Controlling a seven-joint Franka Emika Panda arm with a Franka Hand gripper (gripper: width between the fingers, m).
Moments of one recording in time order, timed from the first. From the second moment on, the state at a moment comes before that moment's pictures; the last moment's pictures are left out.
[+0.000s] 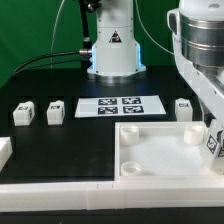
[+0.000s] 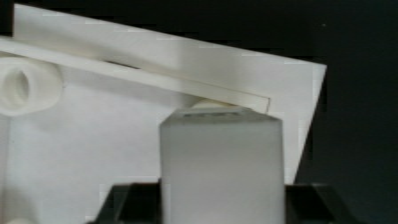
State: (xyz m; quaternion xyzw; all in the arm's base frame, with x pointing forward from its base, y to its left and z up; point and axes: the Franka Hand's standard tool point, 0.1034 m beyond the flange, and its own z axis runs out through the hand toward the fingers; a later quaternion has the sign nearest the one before) arm 0.643 0.115 0.090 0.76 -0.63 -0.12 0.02
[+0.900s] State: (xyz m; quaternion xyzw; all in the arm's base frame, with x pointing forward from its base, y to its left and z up) arm 0.641 0.120 0.087 0.95 -0.29 -0.13 -0.03
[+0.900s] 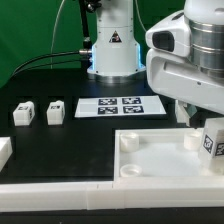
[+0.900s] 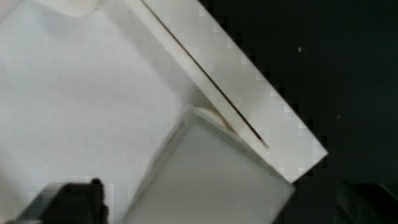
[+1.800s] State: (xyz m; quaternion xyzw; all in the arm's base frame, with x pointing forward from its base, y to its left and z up) arm 0.631 0.107 0.077 0.99 0.05 -0.10 -0.07
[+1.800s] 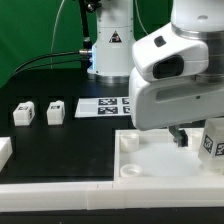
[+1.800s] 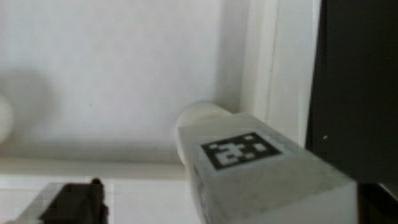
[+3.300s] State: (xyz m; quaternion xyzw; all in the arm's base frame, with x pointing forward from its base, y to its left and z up) arm 0.631 0.110 0.076 0.97 -0.23 -0.12 -0.05
